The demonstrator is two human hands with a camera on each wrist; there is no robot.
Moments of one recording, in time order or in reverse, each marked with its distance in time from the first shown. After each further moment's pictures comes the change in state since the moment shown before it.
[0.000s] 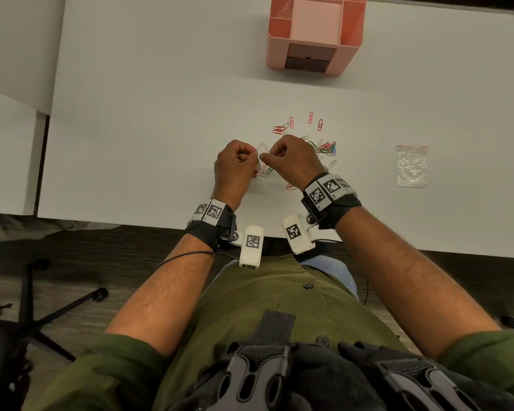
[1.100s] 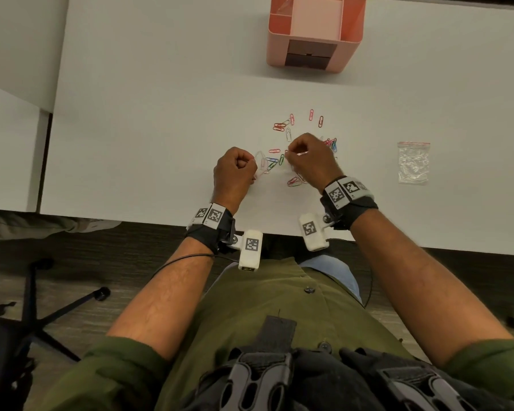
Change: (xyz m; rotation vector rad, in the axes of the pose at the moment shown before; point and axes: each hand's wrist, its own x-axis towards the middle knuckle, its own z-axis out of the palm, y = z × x) left_hand -0.010 -0.014 -0.003 0.075 0.005 -0.006; right_hand -0.001 0.039 -0.015 0.206 -0.008 0.061
